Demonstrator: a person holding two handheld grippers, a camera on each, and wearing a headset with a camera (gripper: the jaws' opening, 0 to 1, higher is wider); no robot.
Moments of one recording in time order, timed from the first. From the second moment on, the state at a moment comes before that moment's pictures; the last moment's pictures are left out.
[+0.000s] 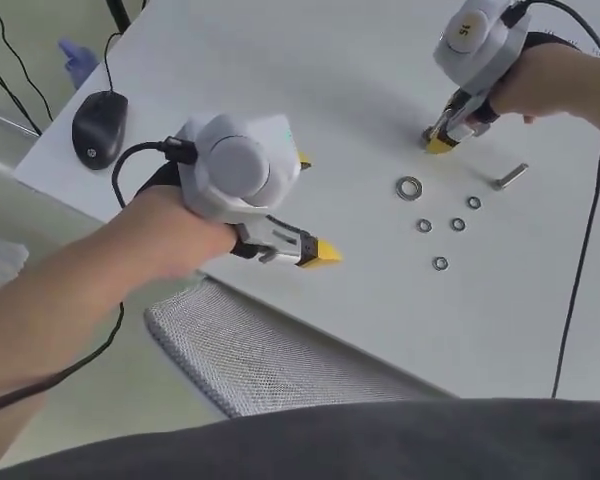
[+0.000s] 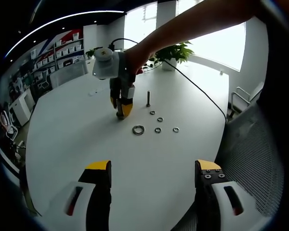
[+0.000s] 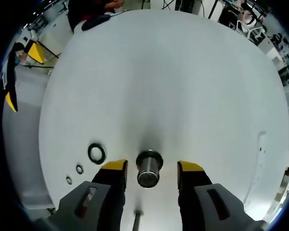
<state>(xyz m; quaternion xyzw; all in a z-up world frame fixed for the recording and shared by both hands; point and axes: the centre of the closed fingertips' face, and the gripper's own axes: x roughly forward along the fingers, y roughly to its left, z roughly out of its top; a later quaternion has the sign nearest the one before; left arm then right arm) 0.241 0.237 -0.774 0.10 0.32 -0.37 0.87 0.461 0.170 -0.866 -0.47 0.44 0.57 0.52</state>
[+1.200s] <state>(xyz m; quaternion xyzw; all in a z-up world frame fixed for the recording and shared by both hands) 0.242 0.211 -0.771 0.09 0.30 -0.41 0.86 0.406 0.170 -0.789 -0.44 0.35 0.61 0.56</state>
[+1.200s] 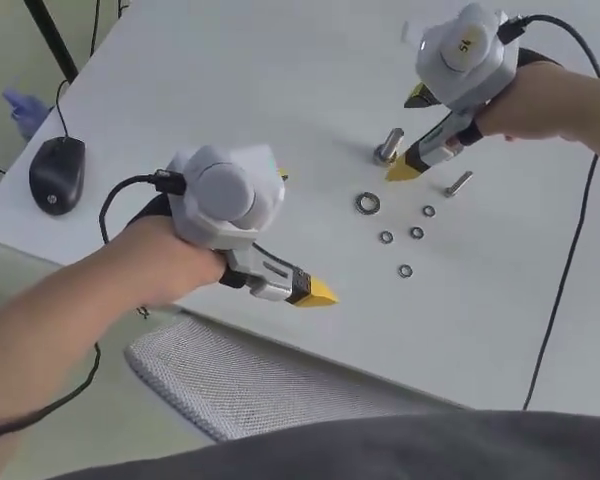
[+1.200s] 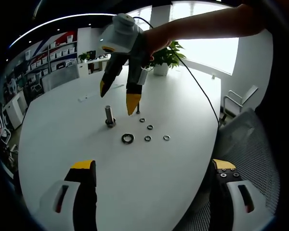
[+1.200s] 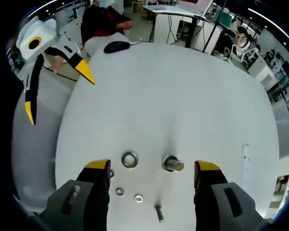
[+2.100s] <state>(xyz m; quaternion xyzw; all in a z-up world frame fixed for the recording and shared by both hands) 0.239 0.206 -0.775 0.08 0.30 -0.42 0.85 0.356 0.165 -0.827 -0.43 0.37 0.62 0.54</state>
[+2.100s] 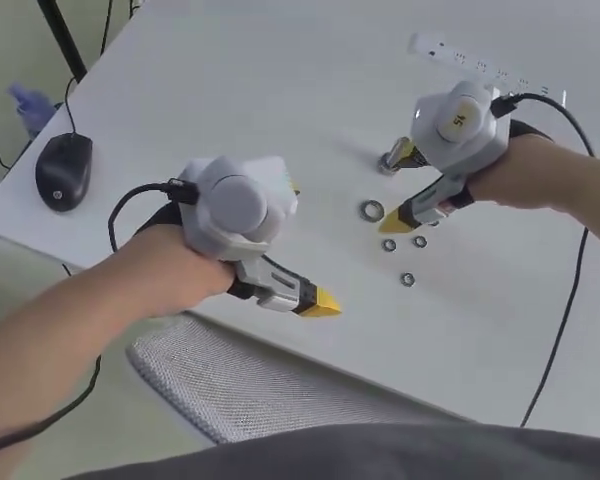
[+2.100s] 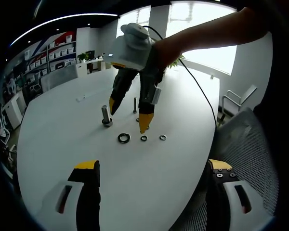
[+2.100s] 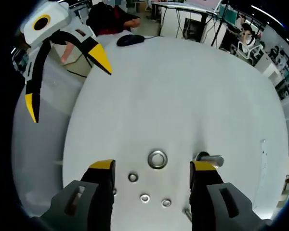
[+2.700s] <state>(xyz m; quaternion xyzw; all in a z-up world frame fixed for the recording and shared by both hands) 0.235 0.200 -0.775 0.08 0.30 -0.41 0.86 0.361 0.164 -0.873 -0.48 0.37 0.61 0.51</state>
